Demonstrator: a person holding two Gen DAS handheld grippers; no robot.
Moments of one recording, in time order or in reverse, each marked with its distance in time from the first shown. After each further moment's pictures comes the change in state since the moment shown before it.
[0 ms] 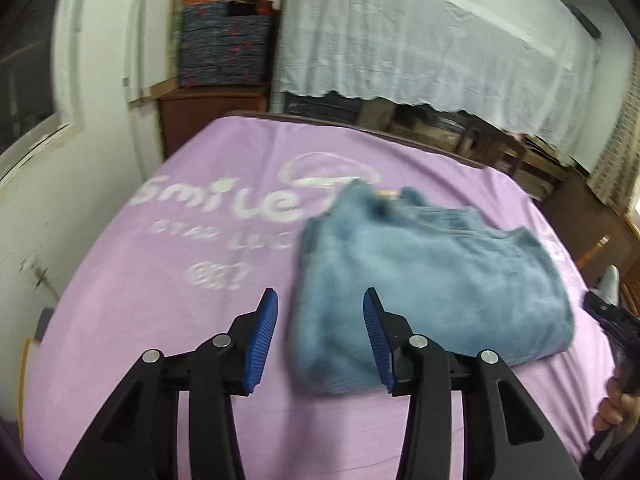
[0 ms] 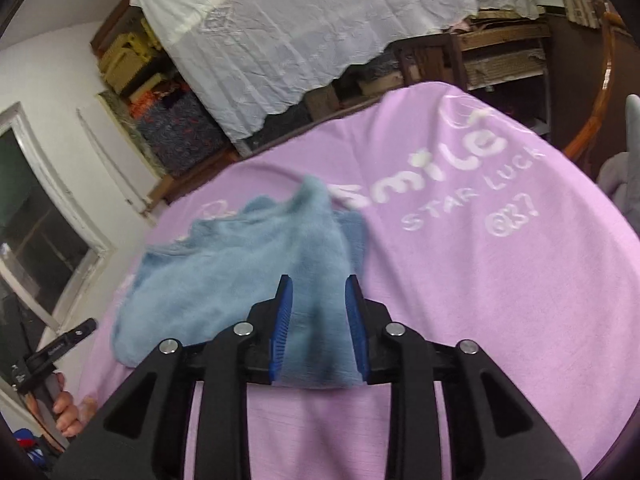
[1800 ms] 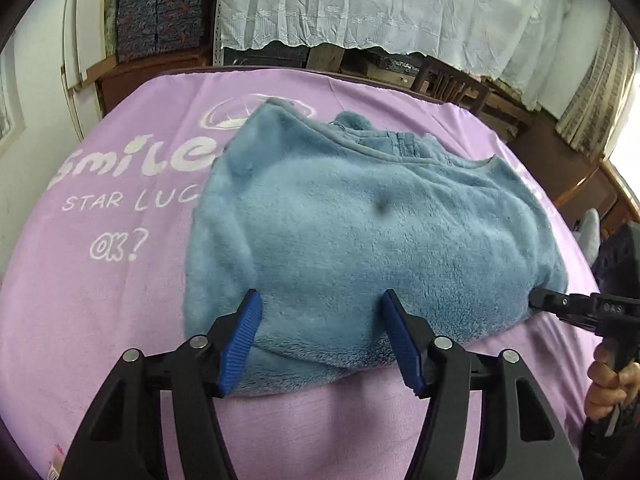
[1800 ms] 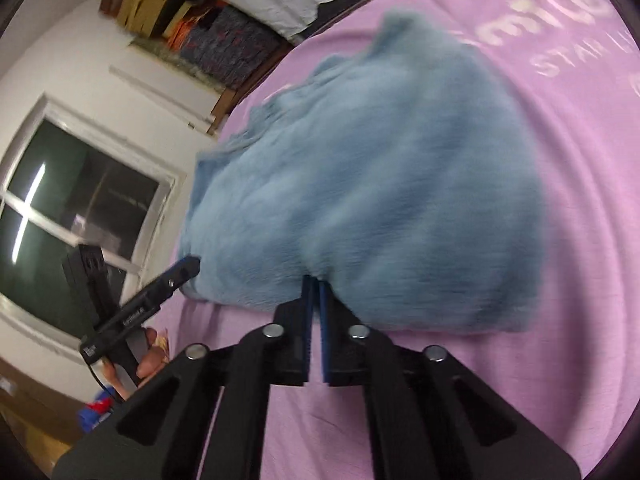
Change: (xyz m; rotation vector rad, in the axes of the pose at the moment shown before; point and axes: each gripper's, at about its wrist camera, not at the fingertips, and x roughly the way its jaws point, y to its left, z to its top) left arm 0.058 -0.026 -0.027 0.077 0.162 -0.140; right arm 0.066 0.013 -0.031 0.135 0.411 0.300
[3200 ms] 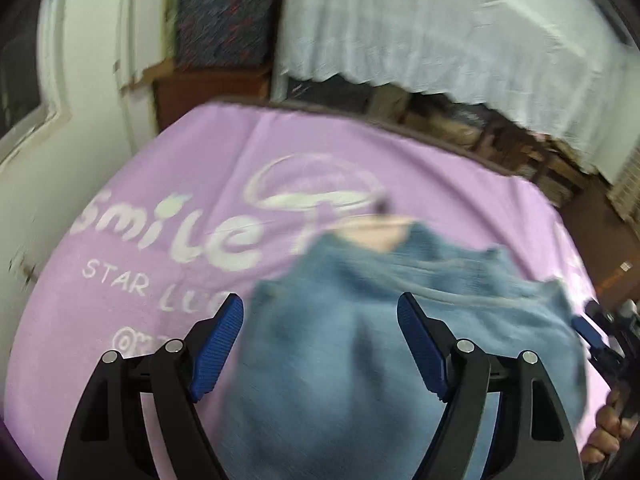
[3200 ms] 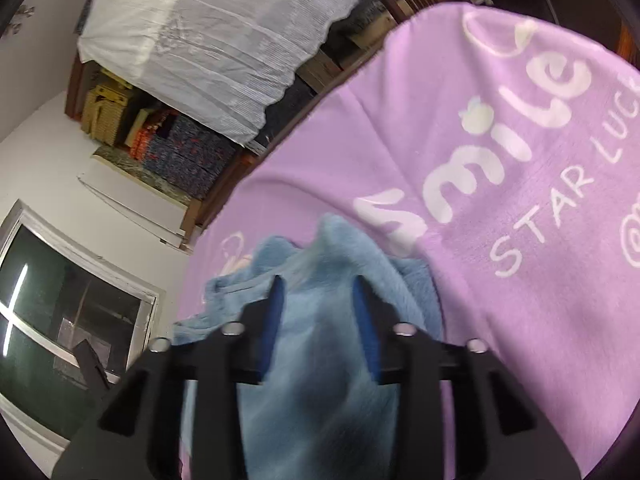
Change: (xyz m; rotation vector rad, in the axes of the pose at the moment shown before) left arm 0.020 0.006 0.085 -0.126 -0.122 0.157; right arm -0.012 -0.034 0.106 0.125 -0.346 -0.065
